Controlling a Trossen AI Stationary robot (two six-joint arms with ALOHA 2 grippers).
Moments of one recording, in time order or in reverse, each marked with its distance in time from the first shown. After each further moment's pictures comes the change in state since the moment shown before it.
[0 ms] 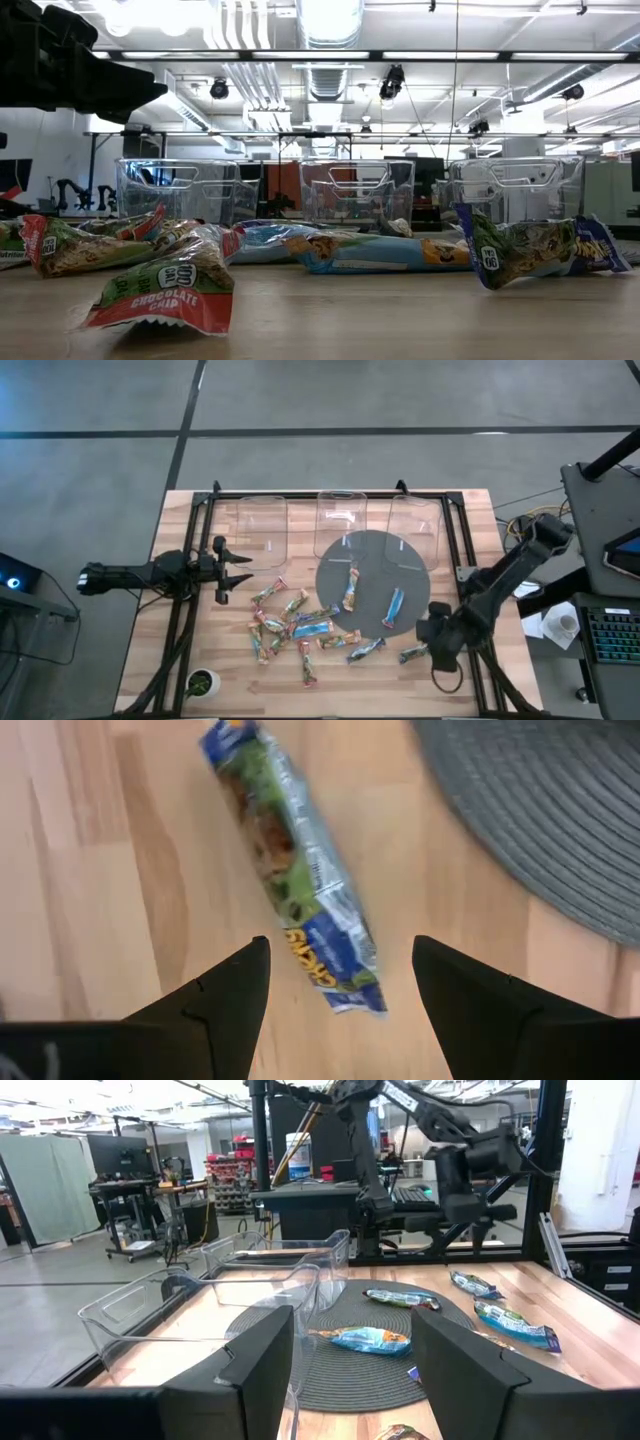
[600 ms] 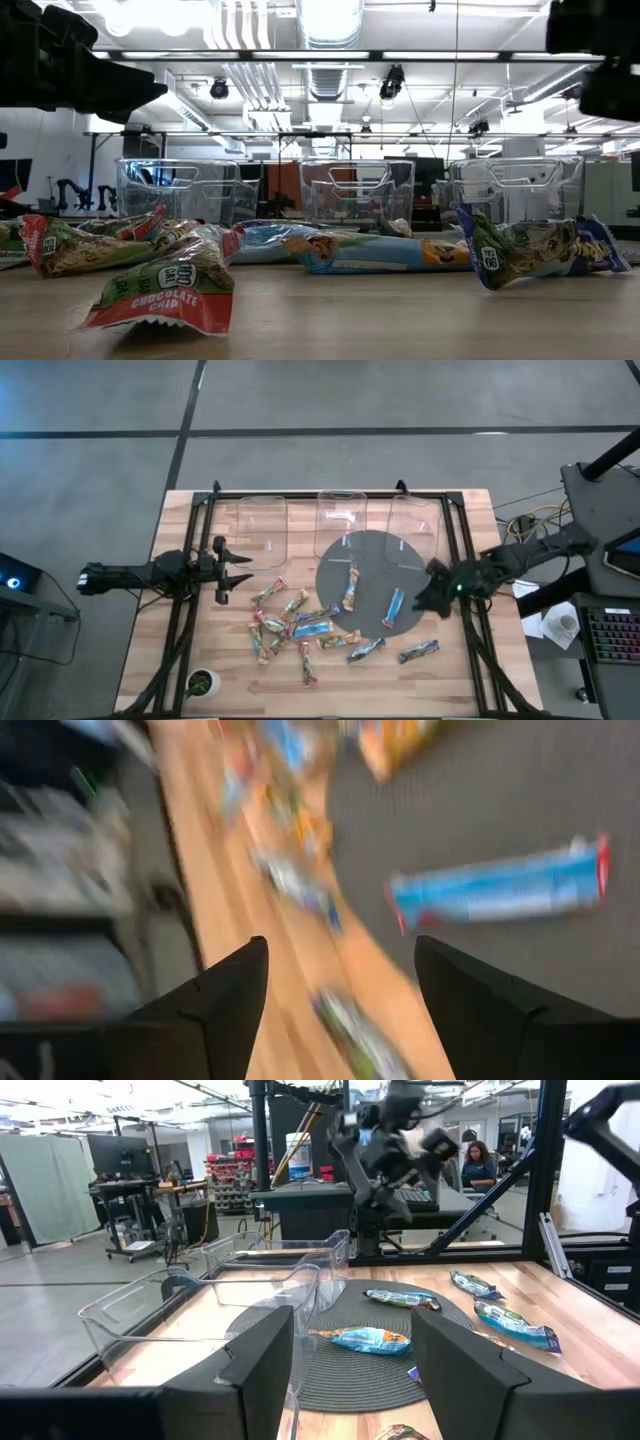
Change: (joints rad) left arm 0.000 0.000 0.000 0.000 0.000 0.000; right arm -0.445 -0.661 -0.135 0.082 -0.037 0.101
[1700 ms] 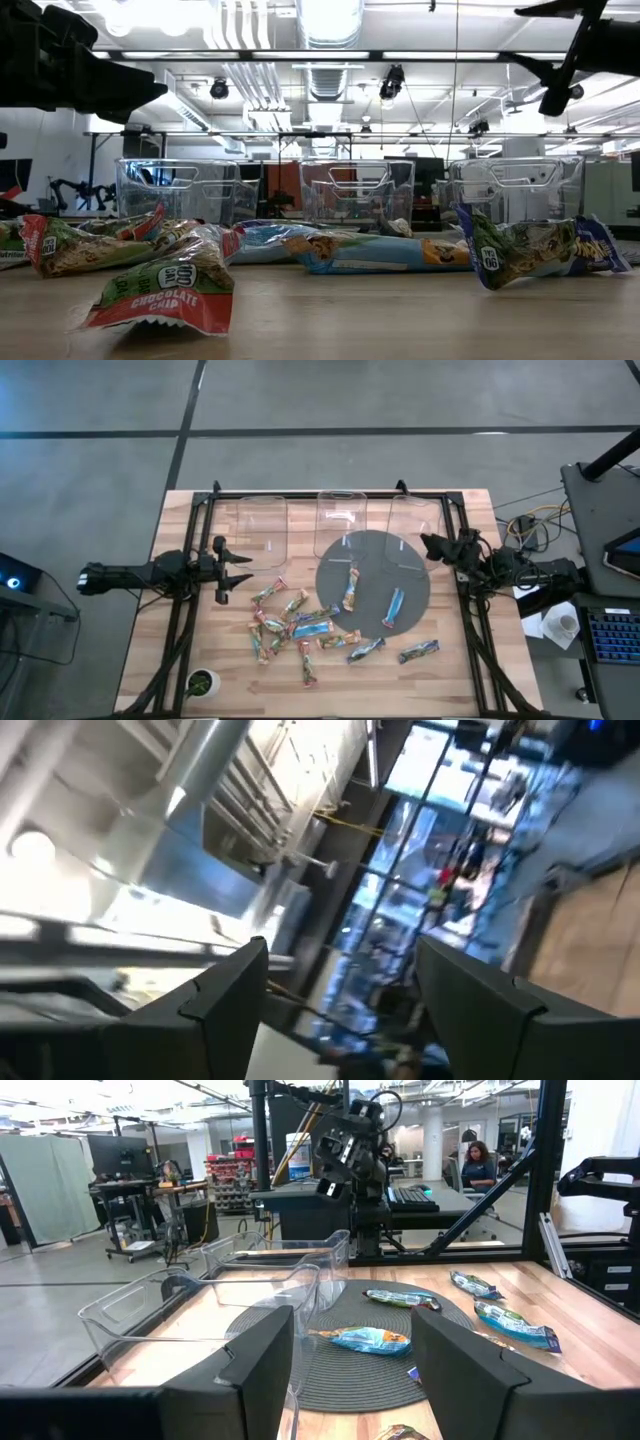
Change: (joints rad) left arm 0.000 0.000 0.000 0.000 0.000 0.000; right arm -0.302 -0.644 -0.575 1.160 0.473 0.062
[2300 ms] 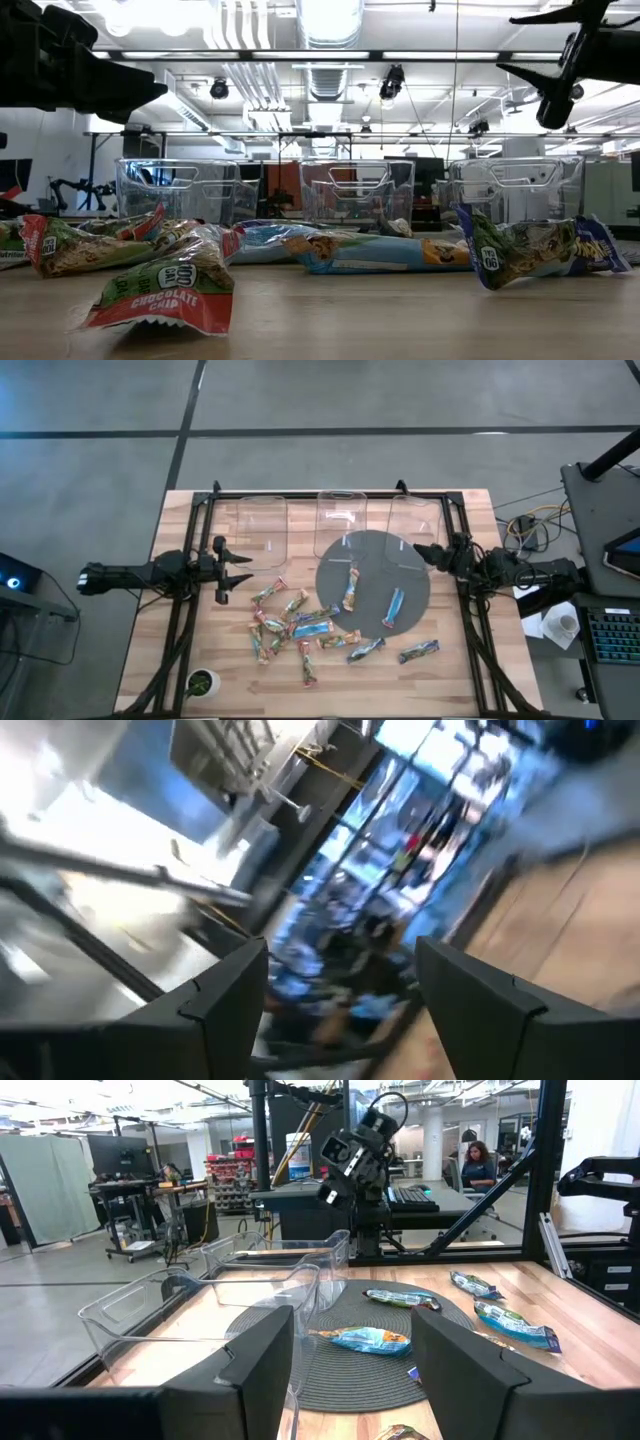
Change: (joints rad) left arm 0.000 0.000 0.000 0.000 0.000 0.000; right arm 0.000 0.001 0.000 -0.138 -0.114 -0.213
